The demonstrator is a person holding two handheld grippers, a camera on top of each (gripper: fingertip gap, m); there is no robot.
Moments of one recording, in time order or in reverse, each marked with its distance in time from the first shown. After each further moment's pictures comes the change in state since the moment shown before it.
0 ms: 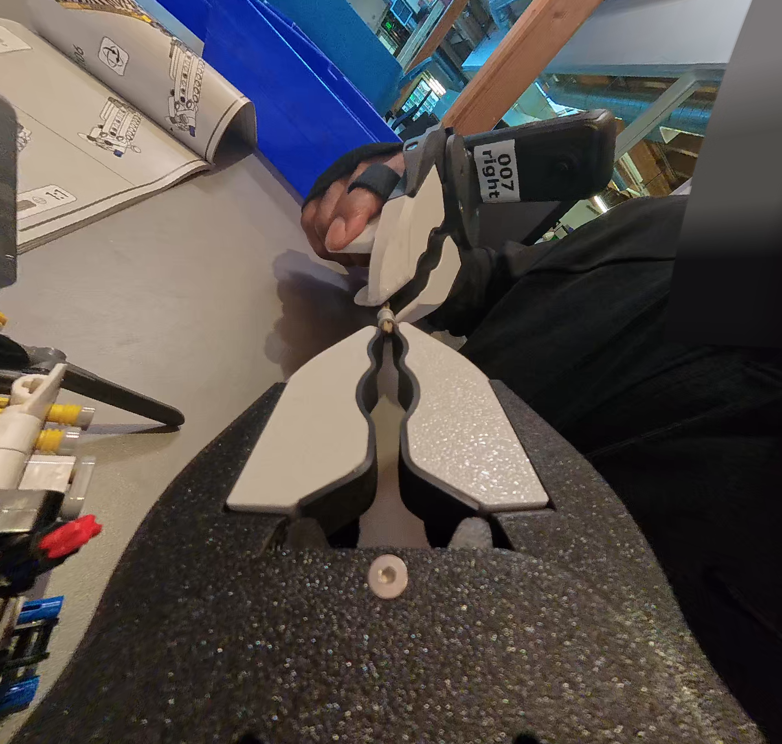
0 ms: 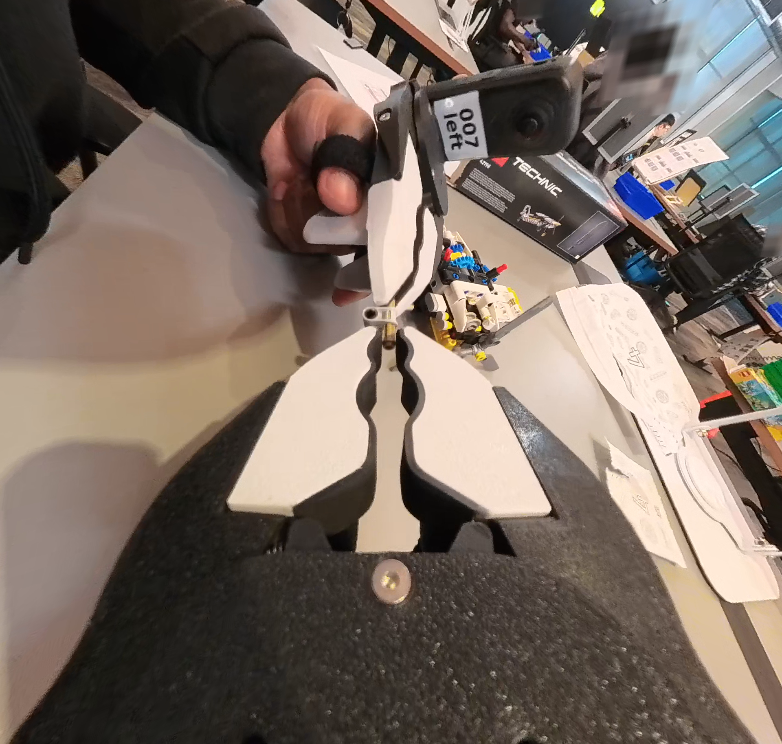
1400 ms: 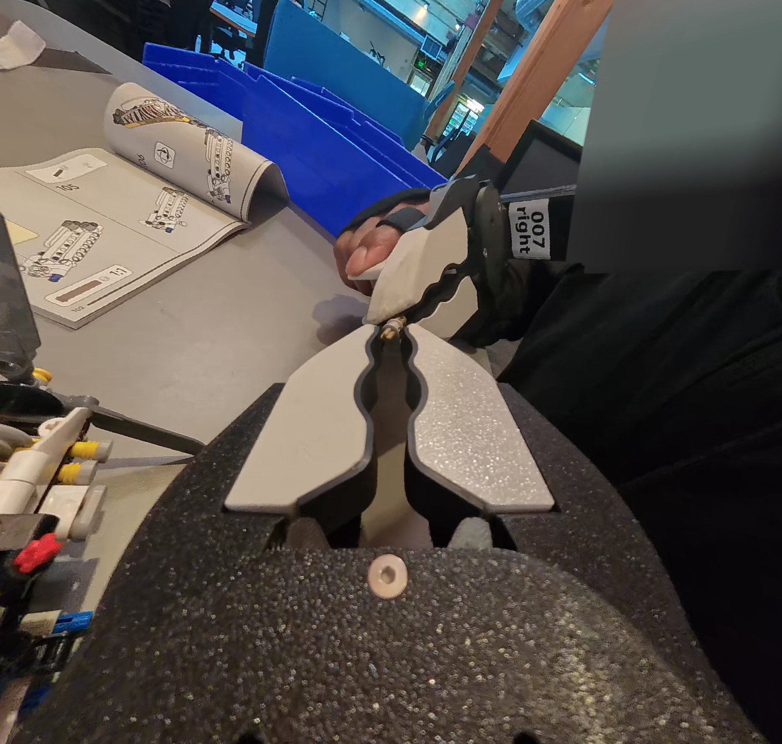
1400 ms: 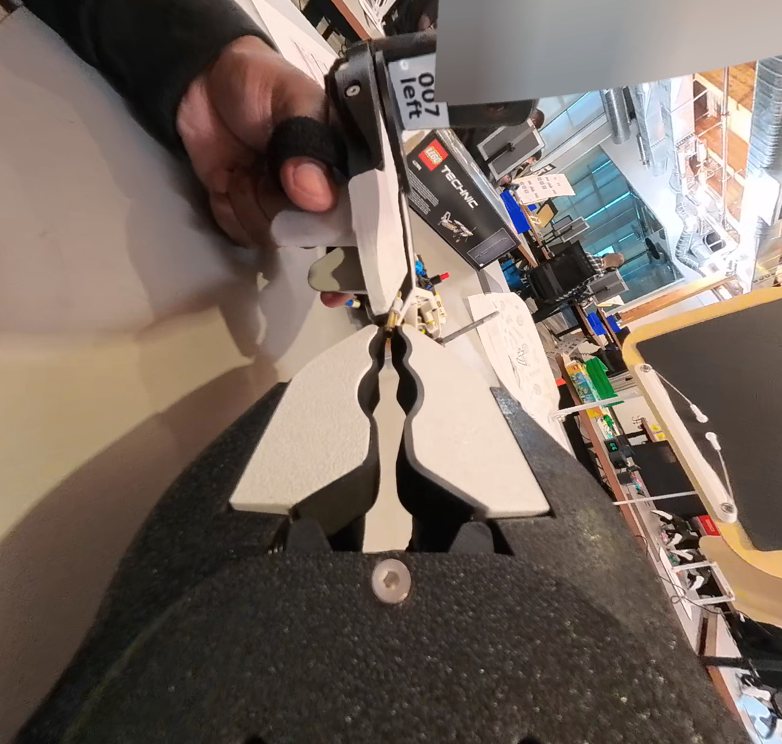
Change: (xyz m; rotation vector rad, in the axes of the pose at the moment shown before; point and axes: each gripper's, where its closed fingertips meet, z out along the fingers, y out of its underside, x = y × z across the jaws) left arm 0.003 -0.005 0.007 0.068 -0.111 0.210; right arm 0.005 -0.005 0.002 -0.053 0.247 -0.219
